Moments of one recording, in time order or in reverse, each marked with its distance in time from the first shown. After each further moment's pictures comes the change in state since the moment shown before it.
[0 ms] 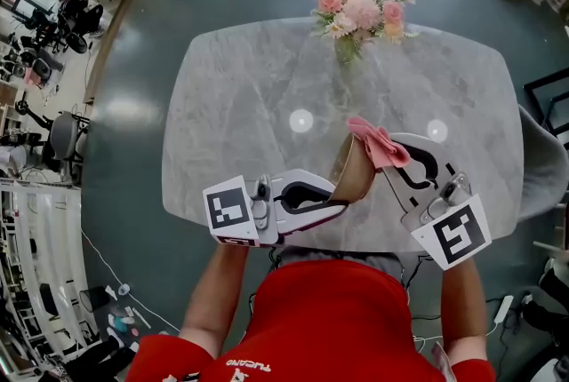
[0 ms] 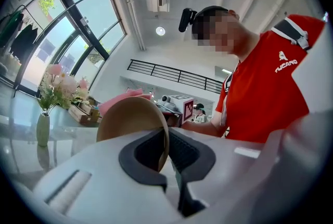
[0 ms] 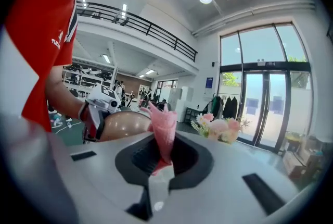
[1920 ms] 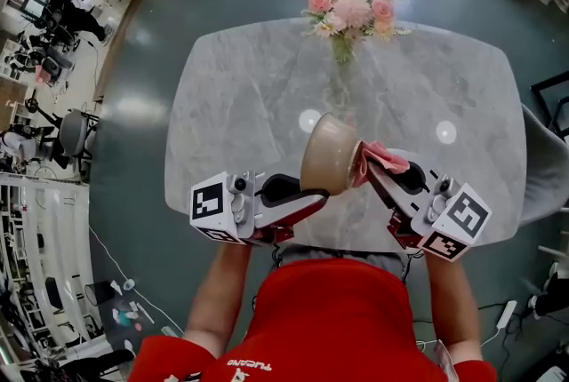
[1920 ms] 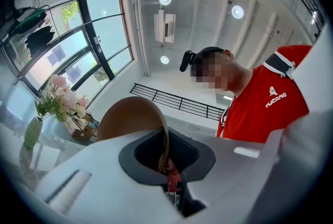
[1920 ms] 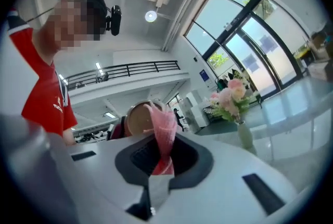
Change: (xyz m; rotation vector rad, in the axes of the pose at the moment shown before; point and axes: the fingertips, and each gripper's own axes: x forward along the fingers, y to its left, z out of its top) left arm -0.006 -0.004 0.055 -0.077 -0.326 0.000; right arm -0.022 0.008 -0.013 0.606 -0.292 0.221
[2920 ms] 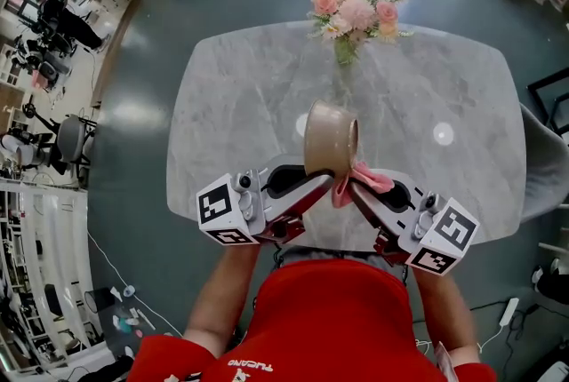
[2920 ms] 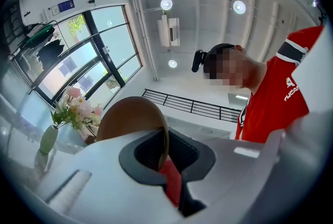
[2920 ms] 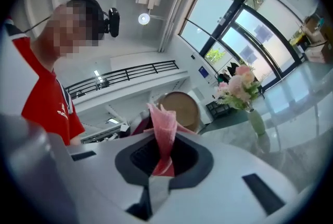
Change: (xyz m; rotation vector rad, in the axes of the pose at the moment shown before) left arm -0.007 0.022 0.009 0.028 -0.042 0.149; right arm 0.018 0.040 -0.015 0.095 -0.011 0.032
